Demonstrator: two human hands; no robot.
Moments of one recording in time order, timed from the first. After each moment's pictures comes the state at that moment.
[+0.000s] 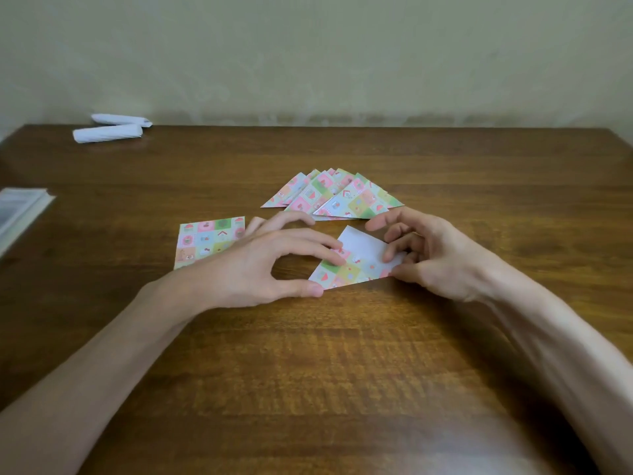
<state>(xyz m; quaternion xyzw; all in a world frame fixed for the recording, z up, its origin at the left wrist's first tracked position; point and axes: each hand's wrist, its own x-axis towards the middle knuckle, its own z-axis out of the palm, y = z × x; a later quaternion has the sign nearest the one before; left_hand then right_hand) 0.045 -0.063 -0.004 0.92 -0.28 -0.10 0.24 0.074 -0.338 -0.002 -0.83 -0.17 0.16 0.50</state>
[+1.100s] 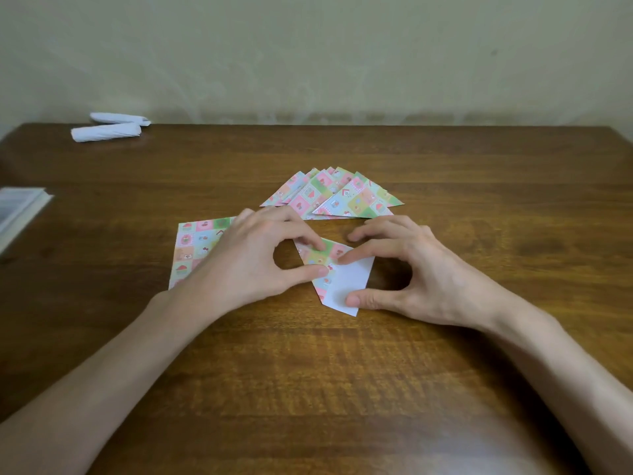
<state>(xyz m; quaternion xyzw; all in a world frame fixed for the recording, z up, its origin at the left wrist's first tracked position) 0.042 -0.070 -0.012 0.95 -0.19 0.08 0.24 0.060 -0.335 -0.011 -0.89 -0.36 0.04 0.27</state>
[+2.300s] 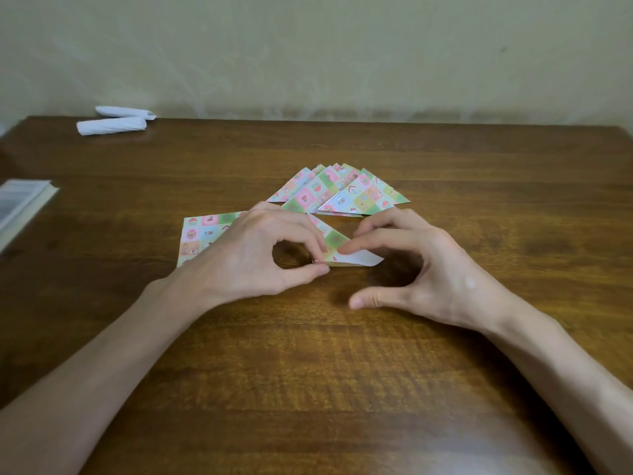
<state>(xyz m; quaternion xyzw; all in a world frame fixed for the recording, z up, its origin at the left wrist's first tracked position) 0.041 -0.065 -0.009 0.91 -0.28 0.08 0.31 0.053 -0.329 -0.006 -0.85 -0.37 0.01 0.36</state>
